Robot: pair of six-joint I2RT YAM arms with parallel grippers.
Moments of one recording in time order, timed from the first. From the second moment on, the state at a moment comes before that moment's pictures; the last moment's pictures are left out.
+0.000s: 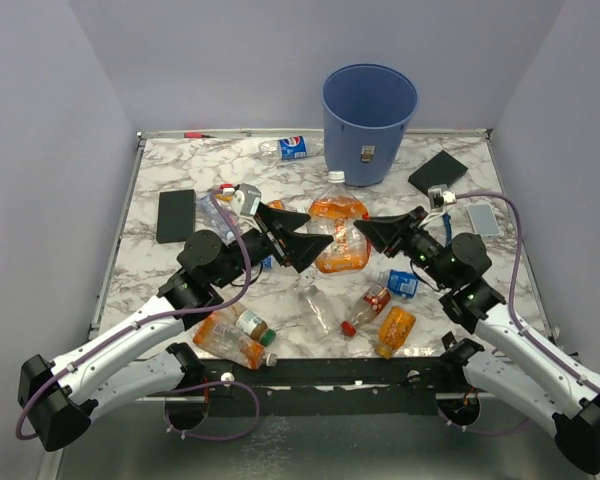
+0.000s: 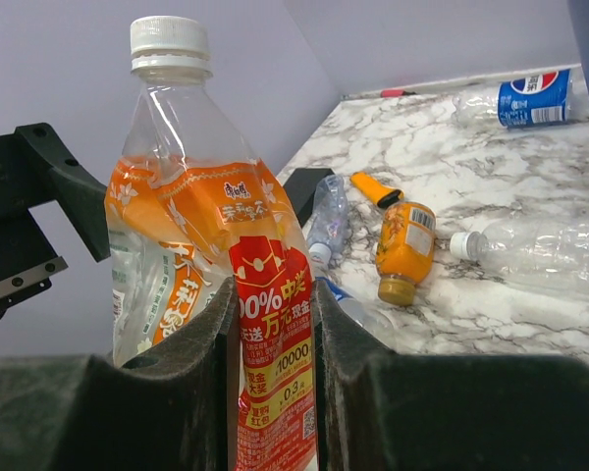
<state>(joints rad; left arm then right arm) -0.83 0.88 0.71 0.36 0.18 -0.54 0.57 0.80 0.54 0.39 -0.20 0.59</state>
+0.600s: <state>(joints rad) -0.81 0.87 0.71 0.38 0.13 -0.62 0.57 0.69 0.55 0.37 -0.21 0.55</state>
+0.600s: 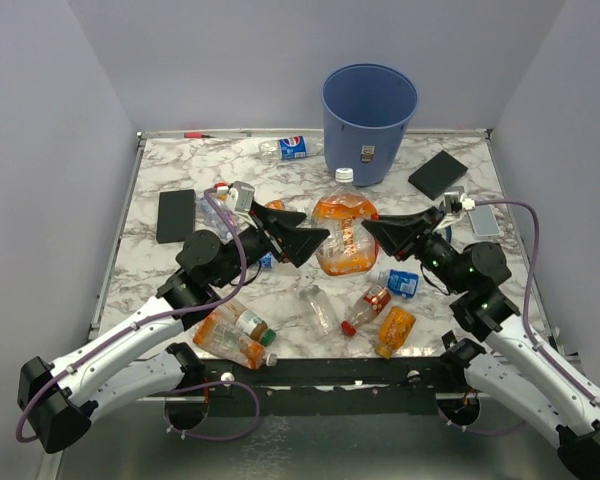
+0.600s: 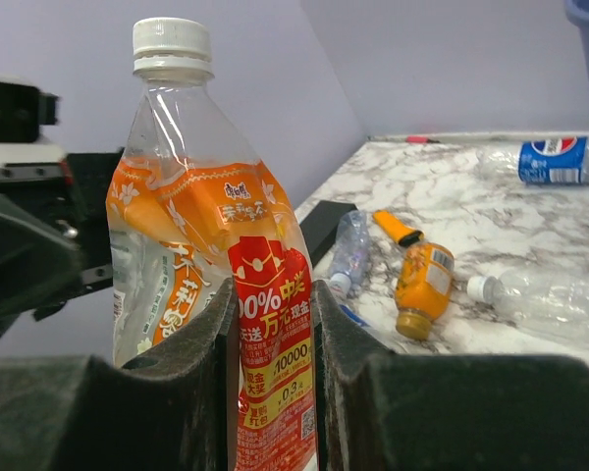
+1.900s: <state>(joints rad) -0.81 1.00 0.69 0.51 0.48 -0.73 0.57 0.83 0.64 0.49 -0.33 0.65</state>
